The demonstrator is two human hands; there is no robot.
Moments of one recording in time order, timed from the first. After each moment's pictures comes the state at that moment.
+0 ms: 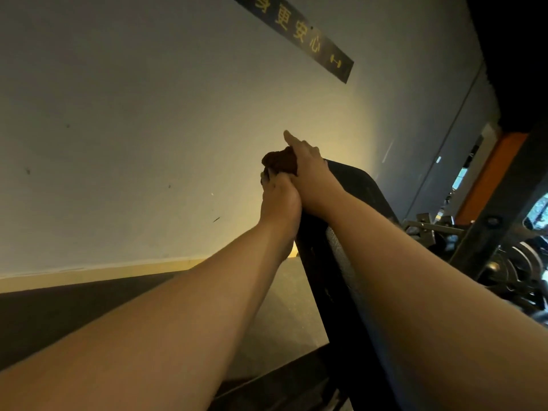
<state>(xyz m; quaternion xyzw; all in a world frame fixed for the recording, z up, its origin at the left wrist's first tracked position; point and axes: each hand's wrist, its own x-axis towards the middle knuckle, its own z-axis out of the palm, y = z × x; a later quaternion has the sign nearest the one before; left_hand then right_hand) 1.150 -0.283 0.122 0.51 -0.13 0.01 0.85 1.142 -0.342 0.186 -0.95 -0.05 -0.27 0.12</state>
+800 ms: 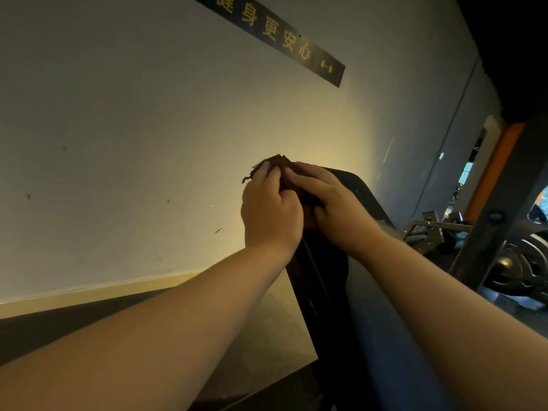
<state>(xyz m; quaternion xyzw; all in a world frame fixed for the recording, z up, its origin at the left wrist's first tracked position) 1.136 -0.293 0.125 0.66 -0.19 0.30 0.66 1.101 -0.411 0.162 -0.92 -0.18 -0.32 0.12</state>
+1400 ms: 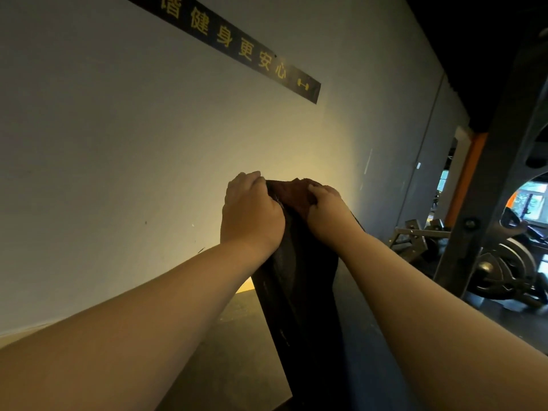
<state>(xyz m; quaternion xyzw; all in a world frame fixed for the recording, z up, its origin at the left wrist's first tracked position) 1.149 -0.300 0.152 0.81 -0.21 0.32 0.45 1.132 -0.447 0.186 -0.94 0.07 -0.28 0.17</state>
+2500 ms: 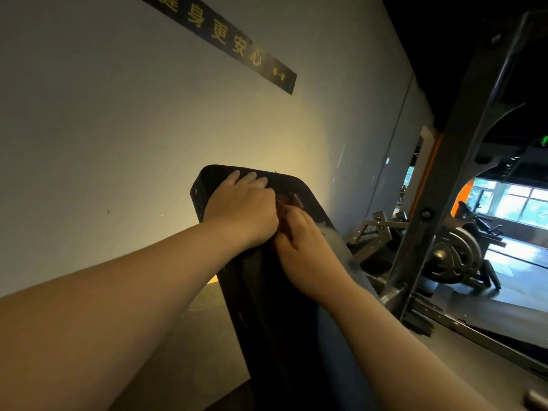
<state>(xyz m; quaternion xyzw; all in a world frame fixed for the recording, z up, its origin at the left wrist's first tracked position) 1.138 -0.323 0.168 0.89 -0.33 0.30 0.09 1.062 -0.449 0.130 -0.92 -0.03 -0.29 0.24</state>
